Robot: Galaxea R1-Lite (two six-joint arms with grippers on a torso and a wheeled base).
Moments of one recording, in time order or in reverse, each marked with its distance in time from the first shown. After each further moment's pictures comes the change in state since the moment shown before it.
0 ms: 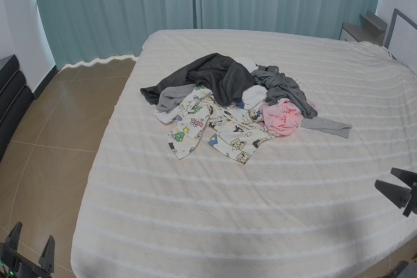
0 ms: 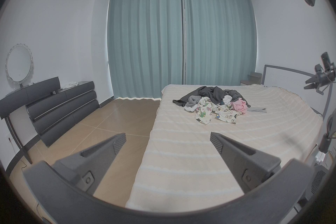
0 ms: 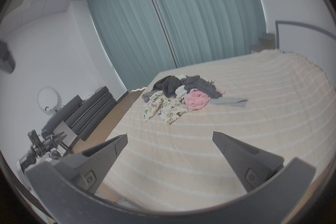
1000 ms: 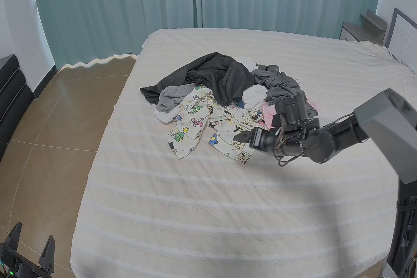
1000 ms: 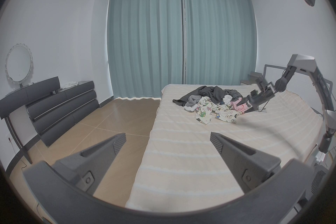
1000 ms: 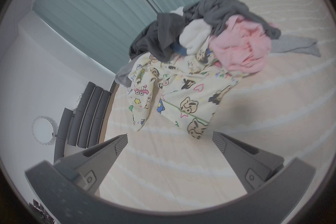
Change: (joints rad) left arm 0.000 0.000 0.000 0.000 0.000 0.000; right arm 0.312 1.469 -0.949 -0.214 -0.153 0.406
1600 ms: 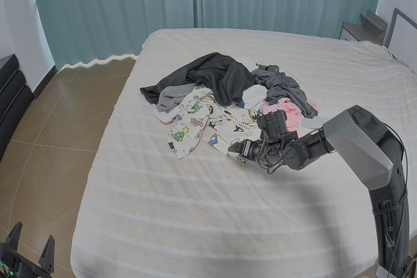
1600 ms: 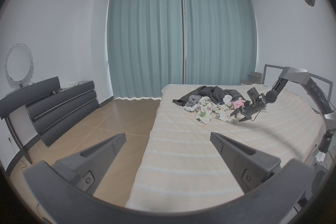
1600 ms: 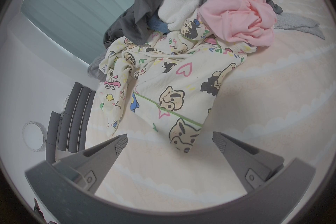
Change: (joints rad) left arm 0.000 0.000 0.000 0.000 0.000 0.000; right arm 0.002 0.245 -0.217 0.044 -0.060 0.034
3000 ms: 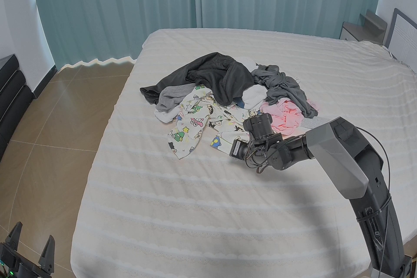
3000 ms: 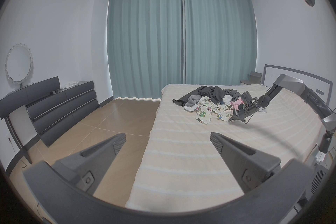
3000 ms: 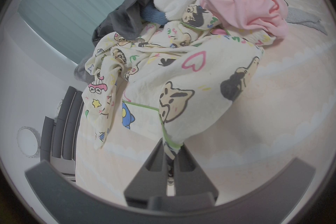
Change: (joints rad) left arm 0.000 0.000 0.000 0.000 0.000 0.000; right arm 0.024 0.163 -0.264 0.101 -0.077 0.037
